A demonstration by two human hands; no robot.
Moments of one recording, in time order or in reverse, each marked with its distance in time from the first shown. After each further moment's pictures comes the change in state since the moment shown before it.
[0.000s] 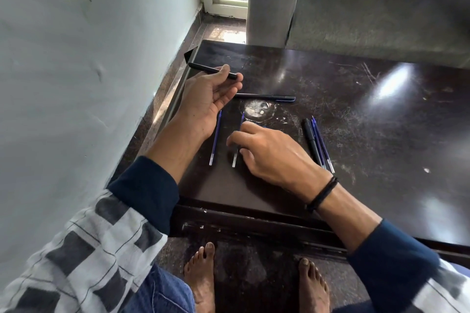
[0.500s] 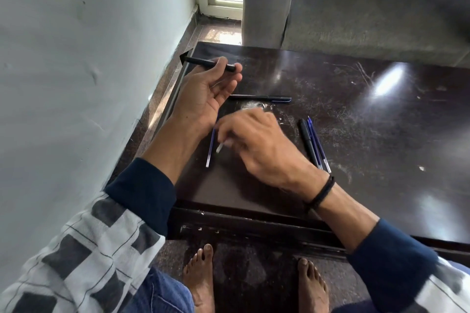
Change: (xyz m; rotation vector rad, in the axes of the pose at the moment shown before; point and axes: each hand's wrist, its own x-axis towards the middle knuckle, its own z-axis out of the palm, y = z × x) left_hand -0.004 0.006 0.007 -0.112 -0.115 0.037; right_hand 0.001 -0.002 -0.003 0.199 0.337 -0.196
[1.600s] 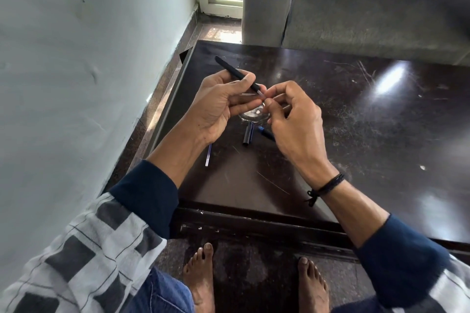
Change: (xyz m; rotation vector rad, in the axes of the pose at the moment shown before) left_hand -0.009 -0.014 0.009 0.220 -0.196 -0.055; right_hand 0.004 0.009 -0.021 0.247 0.409 0.697
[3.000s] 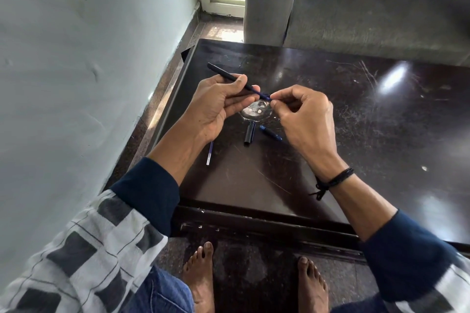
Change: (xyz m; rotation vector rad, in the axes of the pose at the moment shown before) left_hand 0.005 -0.004 -0.006 -0.046 0.156 -0.073; right_hand 0.014 0.013 -0.008 -0.071 0.028 0.028
